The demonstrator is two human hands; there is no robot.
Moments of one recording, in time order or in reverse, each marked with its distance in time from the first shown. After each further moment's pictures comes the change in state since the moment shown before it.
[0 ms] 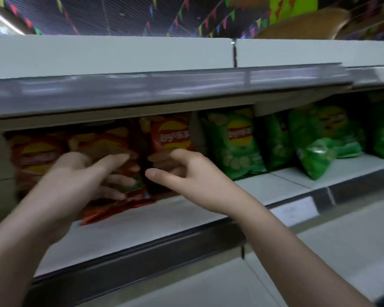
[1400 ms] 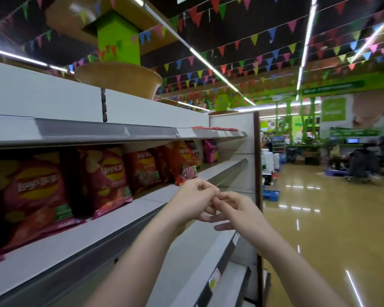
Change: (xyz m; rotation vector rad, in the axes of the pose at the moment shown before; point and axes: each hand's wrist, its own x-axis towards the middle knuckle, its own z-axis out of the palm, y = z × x) left_hand -0.016 0.181 1.103 -0.219 -1.065 0.119; right_hand -0.393 0.470 -0.832 -0.096 0.851 0.598
